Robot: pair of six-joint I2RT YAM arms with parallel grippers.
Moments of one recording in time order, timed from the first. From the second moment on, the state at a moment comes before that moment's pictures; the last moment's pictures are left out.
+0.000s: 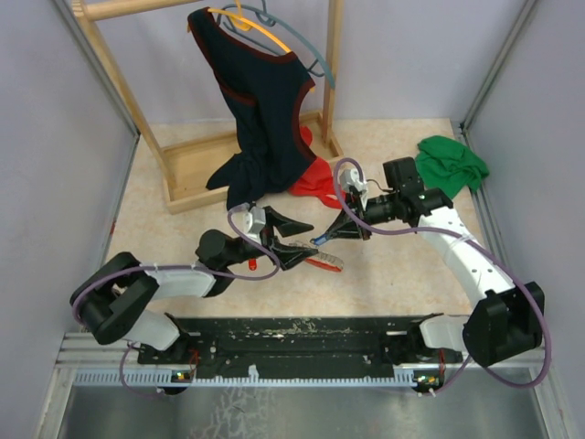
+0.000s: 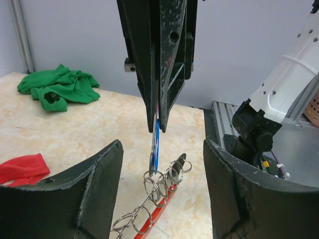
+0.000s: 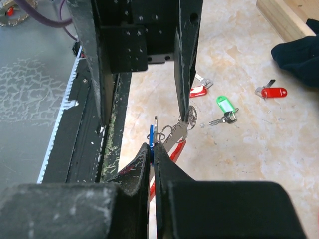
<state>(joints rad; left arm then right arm) -0.79 1.48 0.44 1.41 0.58 -0.36 0.33 1.26 1.07 -0.68 -1.24 -0.70</state>
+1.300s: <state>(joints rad) -0.84 1.40 0.80 0.47 0.58 0.04 0.41 1.29 1.23 -0.93 -0.91 -0.83</state>
